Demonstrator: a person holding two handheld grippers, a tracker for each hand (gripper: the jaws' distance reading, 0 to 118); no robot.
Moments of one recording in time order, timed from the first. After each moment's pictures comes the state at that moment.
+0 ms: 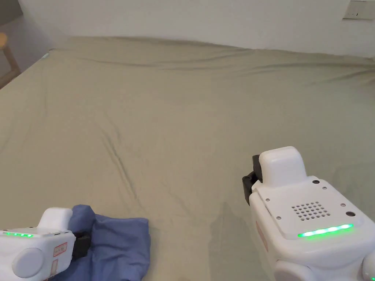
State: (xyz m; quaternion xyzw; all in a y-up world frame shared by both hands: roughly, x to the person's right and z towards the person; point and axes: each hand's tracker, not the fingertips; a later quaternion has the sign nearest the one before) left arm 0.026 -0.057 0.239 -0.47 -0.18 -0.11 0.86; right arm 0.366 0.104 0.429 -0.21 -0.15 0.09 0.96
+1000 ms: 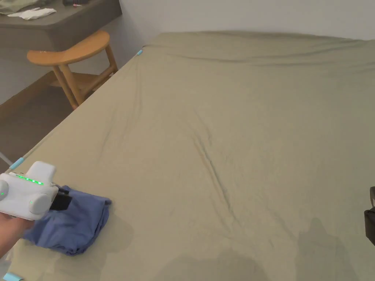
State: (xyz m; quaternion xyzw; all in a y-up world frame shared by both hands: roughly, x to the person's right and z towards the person) left arm -0.189 -0.026 0.080 -0.41 0.09 -0.30 0.86; right arm 0.354 0.086 0.381 -0.26 -0.14 0.09 0.95
